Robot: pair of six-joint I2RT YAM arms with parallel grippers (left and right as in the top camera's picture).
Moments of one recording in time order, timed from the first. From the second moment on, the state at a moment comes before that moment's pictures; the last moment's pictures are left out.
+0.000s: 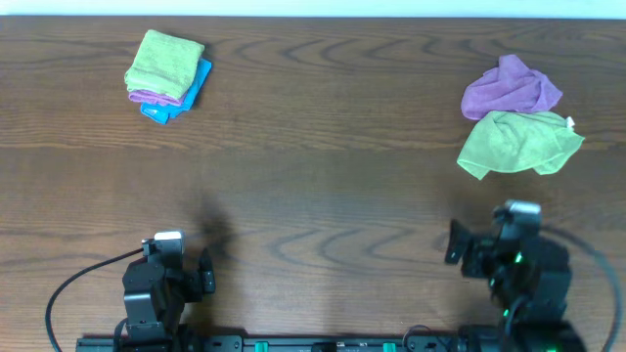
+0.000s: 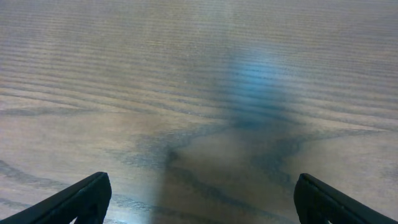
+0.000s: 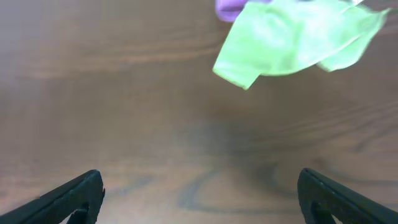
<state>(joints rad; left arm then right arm) 0.05 0.08 0.20 -0.85 -0.01 0.00 -0.02 0.47 0.58 -0.80 0.03 0.14</state>
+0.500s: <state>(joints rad) 0.05 0.08 0.20 -0.85 -0.01 0.00 -0.09 1.08 1.06 -0.81 0.18 0.25</state>
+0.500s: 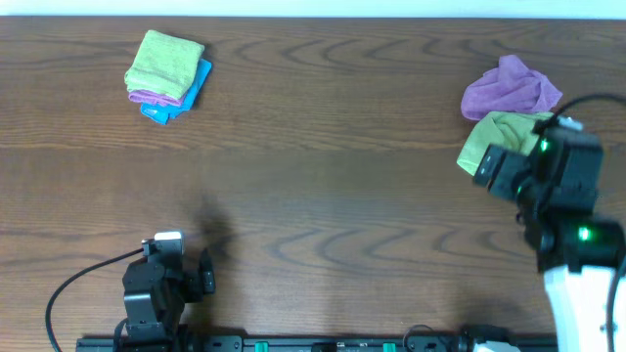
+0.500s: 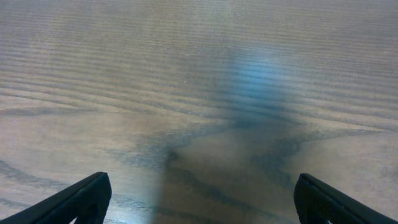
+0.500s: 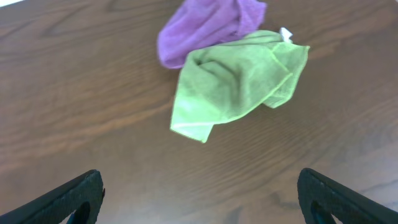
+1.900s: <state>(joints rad) 0.05 0.08 0.20 -0.85 -0.01 0.00 -0.30 1.79 1.11 -0.33 0.24 0.52</state>
